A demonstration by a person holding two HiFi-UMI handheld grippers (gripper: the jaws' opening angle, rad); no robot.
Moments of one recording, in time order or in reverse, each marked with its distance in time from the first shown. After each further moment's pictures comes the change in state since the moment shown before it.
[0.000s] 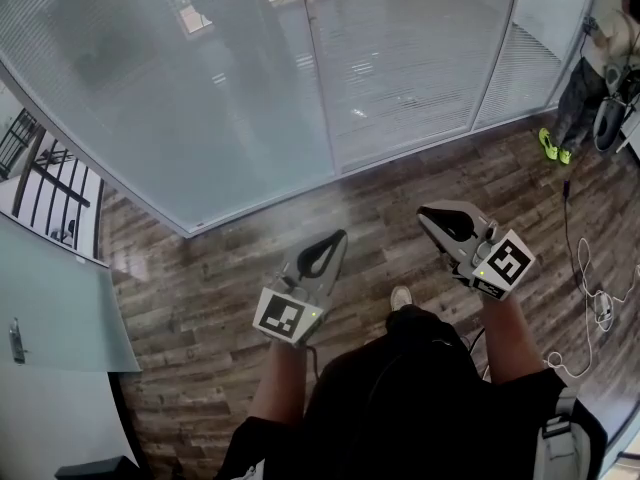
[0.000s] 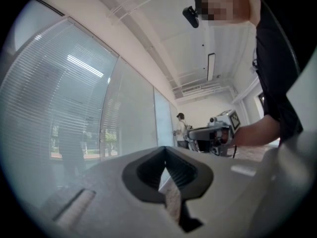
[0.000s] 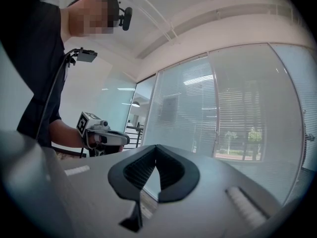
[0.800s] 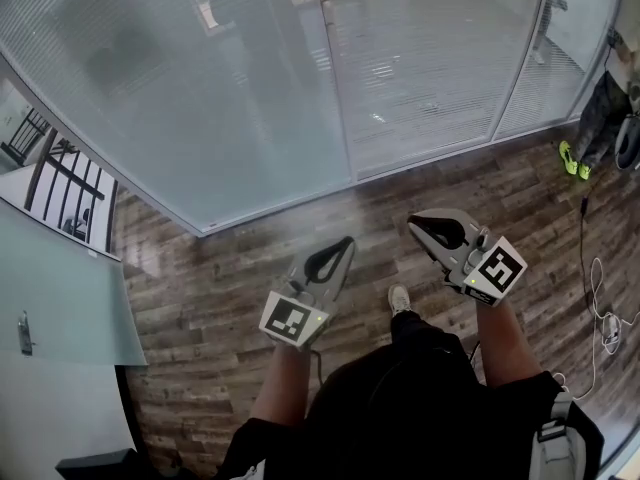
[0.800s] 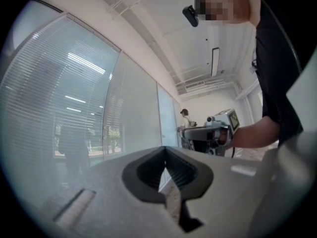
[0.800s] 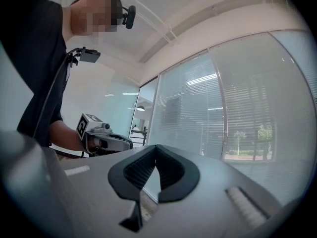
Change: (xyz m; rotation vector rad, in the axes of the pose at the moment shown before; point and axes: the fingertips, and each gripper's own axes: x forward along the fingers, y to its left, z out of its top) left arm 0.037 0.032 -0.013 -0.007 0.045 0.034; right arm 0.049 -0.030 -0.009 0.027 -0.047 0.094
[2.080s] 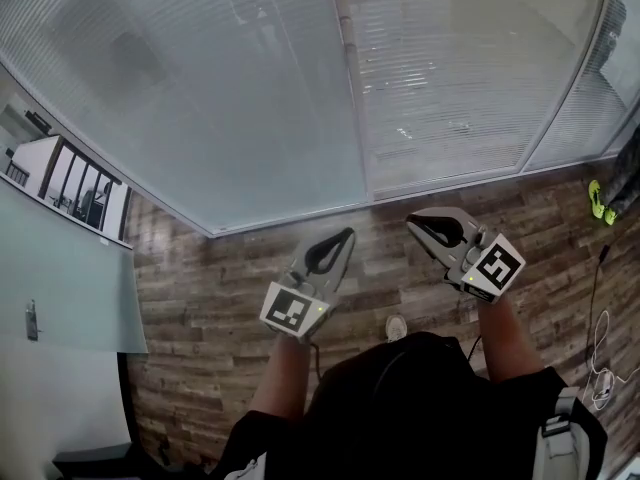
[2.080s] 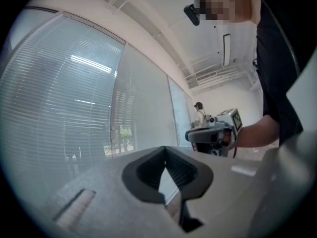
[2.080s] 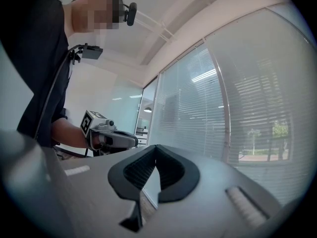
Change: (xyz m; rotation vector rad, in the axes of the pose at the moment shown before) left arm 0.124 0.102 0.000 0.031 0.045 0.136; right arm 0.066 -0.144 -0.023 0.031 -0.020 0.155
